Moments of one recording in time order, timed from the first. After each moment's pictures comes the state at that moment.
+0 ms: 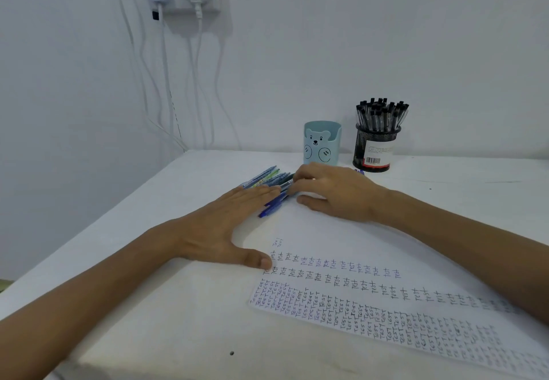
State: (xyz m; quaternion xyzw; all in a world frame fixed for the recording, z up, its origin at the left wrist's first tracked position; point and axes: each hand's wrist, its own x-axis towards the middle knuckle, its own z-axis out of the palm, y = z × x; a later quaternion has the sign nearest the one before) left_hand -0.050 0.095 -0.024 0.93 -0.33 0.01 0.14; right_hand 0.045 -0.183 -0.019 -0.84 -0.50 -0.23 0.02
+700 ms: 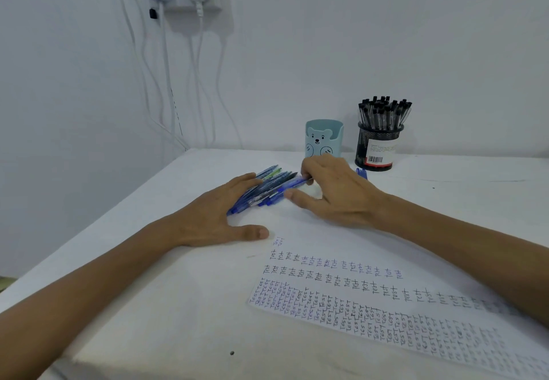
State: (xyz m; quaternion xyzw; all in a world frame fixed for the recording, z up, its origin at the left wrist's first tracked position) left_hand -0.036 0.107 -0.030 0.95 -0.20 0.03 0.21; right_hand 0.018 -0.169 -0.017 -0.89 -0.38 -0.22 0.14
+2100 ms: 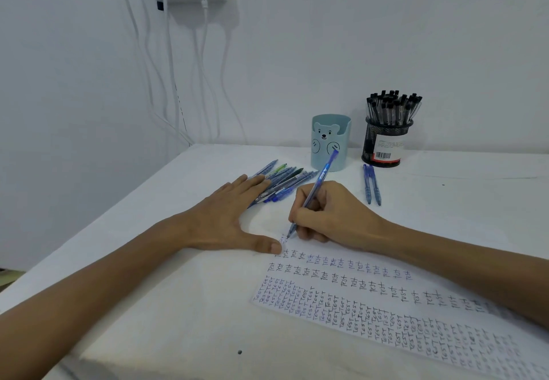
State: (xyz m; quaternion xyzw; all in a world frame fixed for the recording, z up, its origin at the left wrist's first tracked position) left_hand -0.048 0.091 -0.020 0.97 -0.18 -0.04 0.13; right_hand -0.037 -0.147 -0.019 -0.79 -0.29 0.09 0.53
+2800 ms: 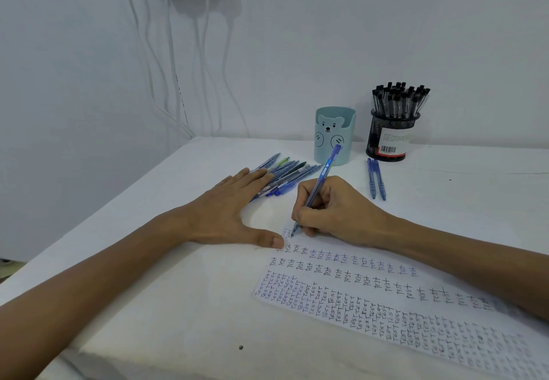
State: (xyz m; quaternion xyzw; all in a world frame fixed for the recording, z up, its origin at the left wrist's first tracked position) left_hand -0.048 0.091 -0.022 0.97 -0.18 -0.05 0.13; right_hand -0.035 -0.148 -0.021 -0.78 -0.32 0.10 0.52
